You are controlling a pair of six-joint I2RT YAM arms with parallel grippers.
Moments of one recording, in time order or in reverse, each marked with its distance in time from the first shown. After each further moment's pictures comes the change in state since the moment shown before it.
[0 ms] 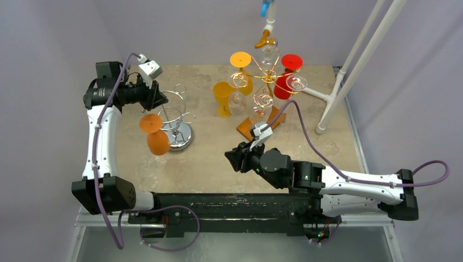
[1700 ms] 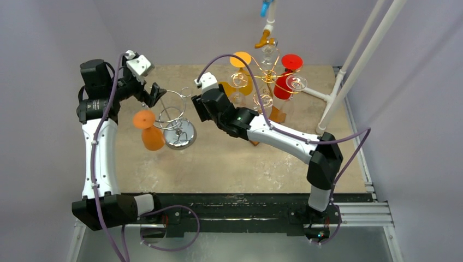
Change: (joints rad) left arm 0.039 -0.112 -0.068 0.305 0.010 0.050; right arm -0.360 0.780 0.716 -0.103 -0.085 -0.410
